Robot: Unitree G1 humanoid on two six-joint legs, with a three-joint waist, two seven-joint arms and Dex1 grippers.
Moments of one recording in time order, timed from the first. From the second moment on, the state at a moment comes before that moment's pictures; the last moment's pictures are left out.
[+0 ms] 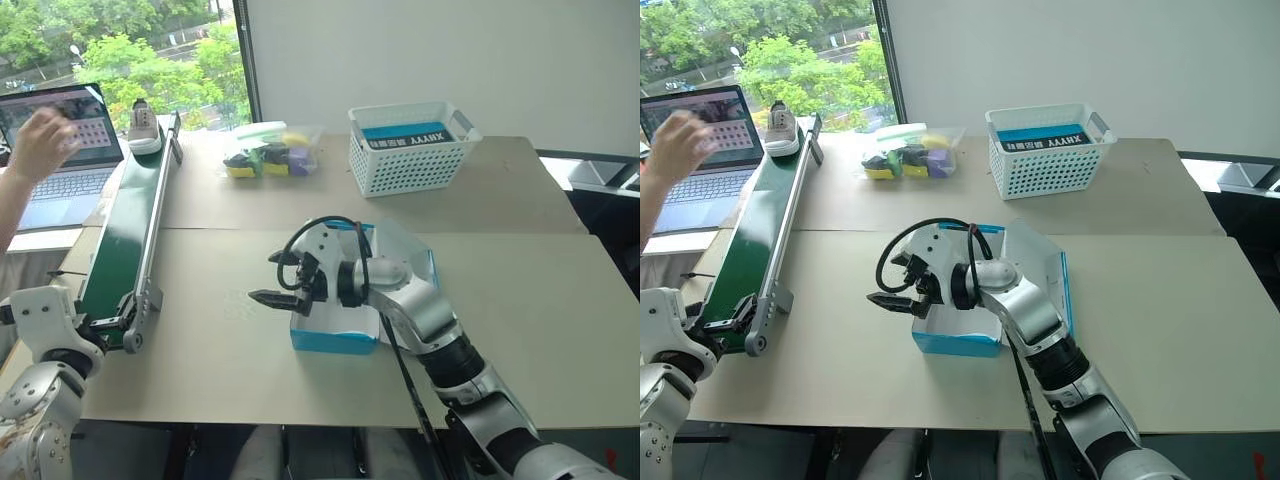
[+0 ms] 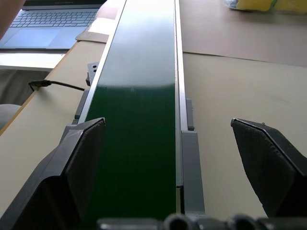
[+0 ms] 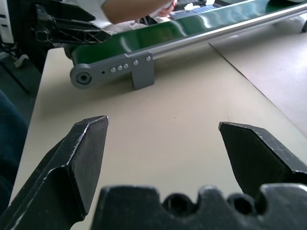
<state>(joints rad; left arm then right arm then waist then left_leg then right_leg) 0.16 0.43 0.65 -0.52 -0.49 0.77 -0.14 -0.66 -0.17 0.38 -0.06 0.23 0.62 0.75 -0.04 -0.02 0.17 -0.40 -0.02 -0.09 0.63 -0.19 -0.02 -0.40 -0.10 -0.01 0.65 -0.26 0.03</state>
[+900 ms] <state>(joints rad) 0.13 0.42 0.63 -0.49 -0.47 0.81 -0.11 -0.66 -0.17 0.38 -0.05 0.21 0.66 0.72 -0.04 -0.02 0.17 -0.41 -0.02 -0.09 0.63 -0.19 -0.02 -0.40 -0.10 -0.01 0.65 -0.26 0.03</state>
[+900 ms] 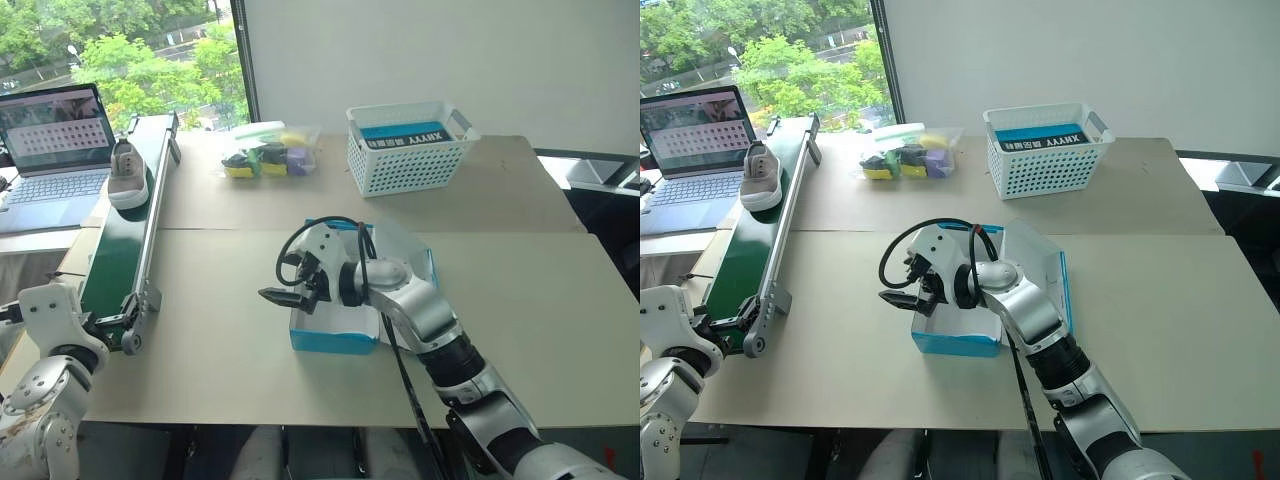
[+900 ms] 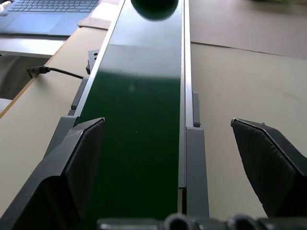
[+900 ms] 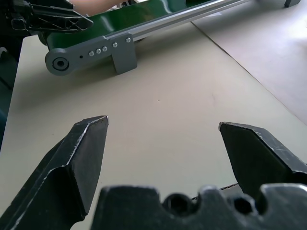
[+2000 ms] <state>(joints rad) 0.10 0.42 0.62 -0.39 -0.42 0.81 -0.05 -0.66 -0.17 0.38 -0.05 0.22 0.69 0.69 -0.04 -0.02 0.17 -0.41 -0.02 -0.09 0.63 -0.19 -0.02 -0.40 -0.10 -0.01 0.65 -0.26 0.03</state>
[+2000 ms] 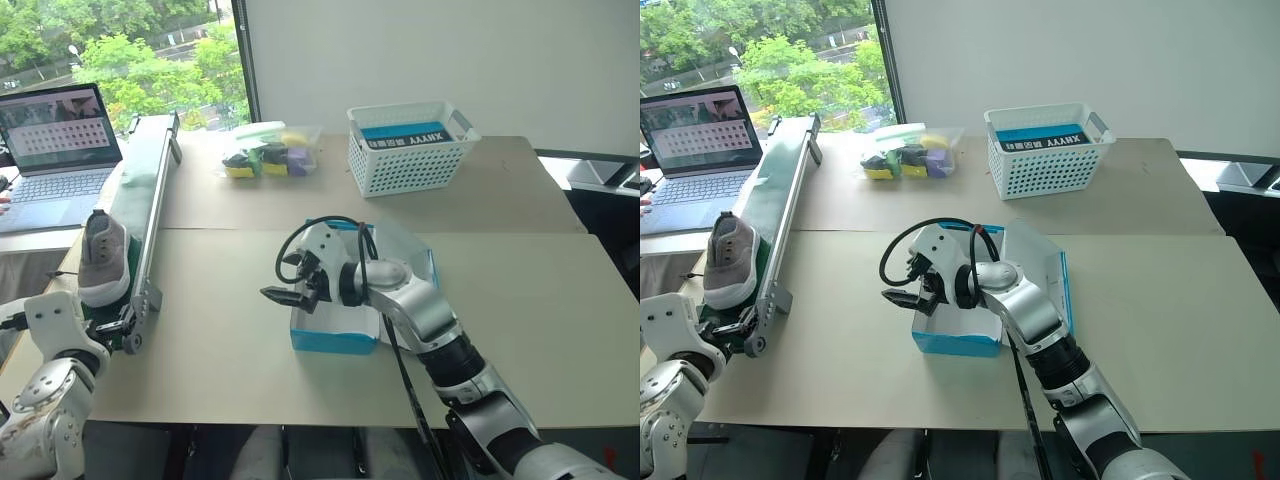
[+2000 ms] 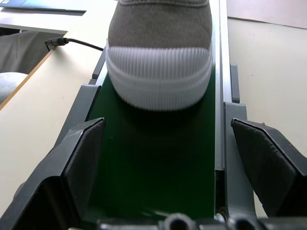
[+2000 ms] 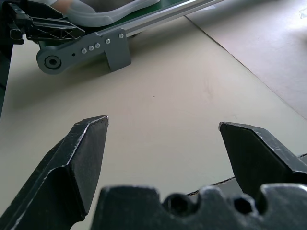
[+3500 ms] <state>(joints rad) 0.00 0.19 0.06 -0.63 -0.46 0.59 -0.15 -0.82 0.09 -0.37 0.20 0.78 1.28 0.26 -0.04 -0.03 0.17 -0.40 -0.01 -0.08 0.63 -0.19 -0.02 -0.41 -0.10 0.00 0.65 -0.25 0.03</state>
